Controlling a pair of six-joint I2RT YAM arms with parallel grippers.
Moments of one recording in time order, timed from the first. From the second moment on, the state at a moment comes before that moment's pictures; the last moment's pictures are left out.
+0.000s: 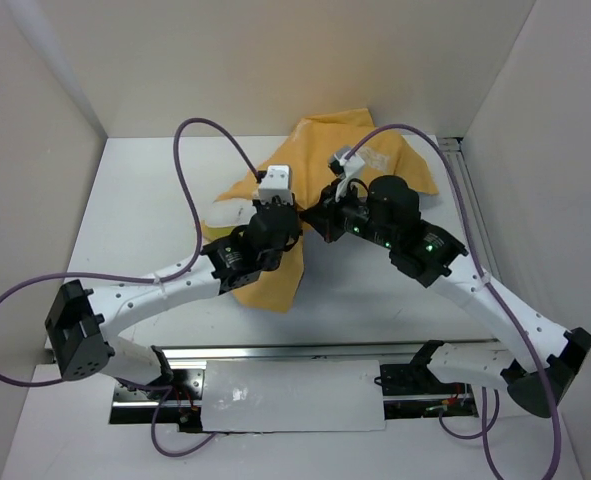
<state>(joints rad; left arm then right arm) -0.97 1.43 1.19 -0.11 -0.77 -0.42 0.75 1.10 1.15 -0.28 -0.13 0.20</state>
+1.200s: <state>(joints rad) -0.66 1.15 0.76 -0.58 -0.40 -1.02 0.78 1.38 1.19 -0.40 0.08 0.18</state>
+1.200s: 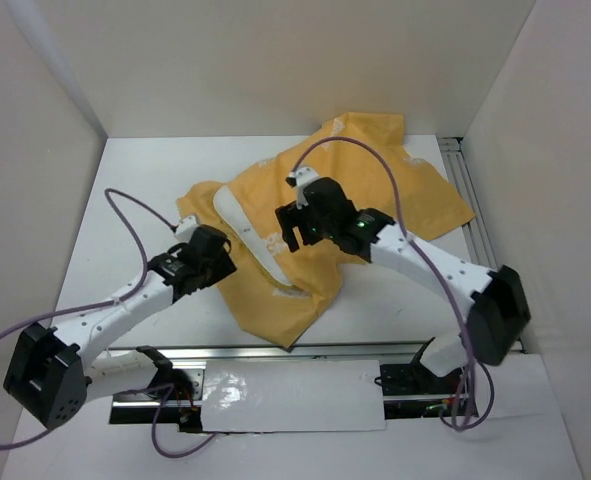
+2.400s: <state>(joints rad) -0.23 1.69 0.96 0.09 0.19 -0.87 0.77 2.13 1.90 -0.39 0.09 0.00</state>
